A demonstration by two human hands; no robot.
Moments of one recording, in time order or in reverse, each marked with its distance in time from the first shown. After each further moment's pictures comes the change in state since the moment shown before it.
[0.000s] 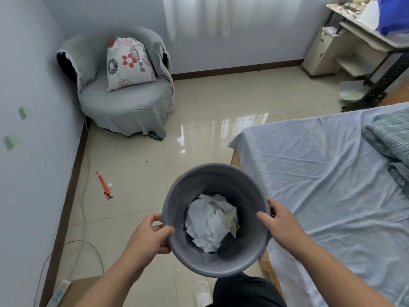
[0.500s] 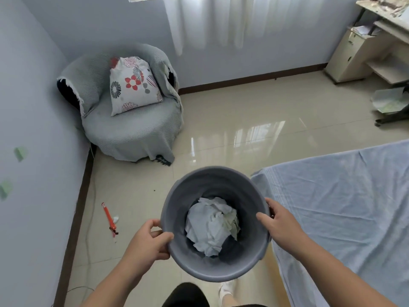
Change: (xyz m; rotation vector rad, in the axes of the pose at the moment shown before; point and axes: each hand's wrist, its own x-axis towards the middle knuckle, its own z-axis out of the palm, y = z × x) left_hand 0.227 0.169 -0.039 0.072 0.047 -0.023; right_hand 0.278 -0.116 -0.002 -0.029 -0.065 -0.045
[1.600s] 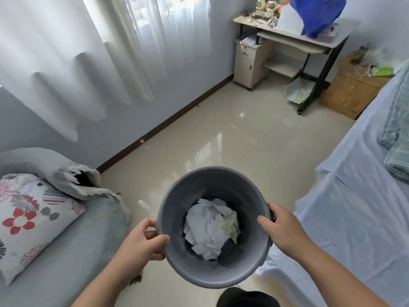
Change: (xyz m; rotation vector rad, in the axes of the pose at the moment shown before) left_hand 0.462 0.448 0.037 0.365 -0.526 0.196; right_hand 0.387 -0.127 -0.120 0.152 0.524 0.216
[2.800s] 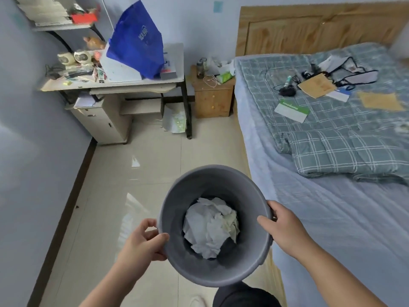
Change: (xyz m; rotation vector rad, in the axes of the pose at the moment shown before) left_hand 0.515 0.459 0.211 0.408 -0.635 0.201; right_hand 0.346 -0.039 -0.243 0.322 0.691 0.429
